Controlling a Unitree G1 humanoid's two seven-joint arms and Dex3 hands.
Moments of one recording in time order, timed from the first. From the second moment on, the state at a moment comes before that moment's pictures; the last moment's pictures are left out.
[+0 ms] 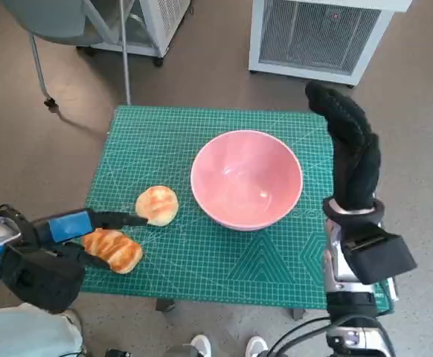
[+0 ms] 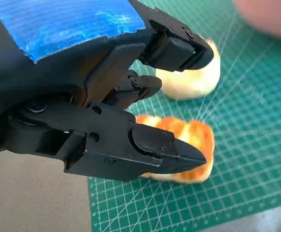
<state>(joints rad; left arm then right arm) -0.30 1.00 -0.15 0.22 0.48 -0.51 -0.69 -0.58 -0.08 -0.10 0.42 0.05 -0.75 0.09</state>
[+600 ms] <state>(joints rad) -0.34 0.96 -0.27 0.29 0.70 -0.45 -0.56 -0.57 -0.08 -0.10 0.40 0.05 -0.74 0.09</state>
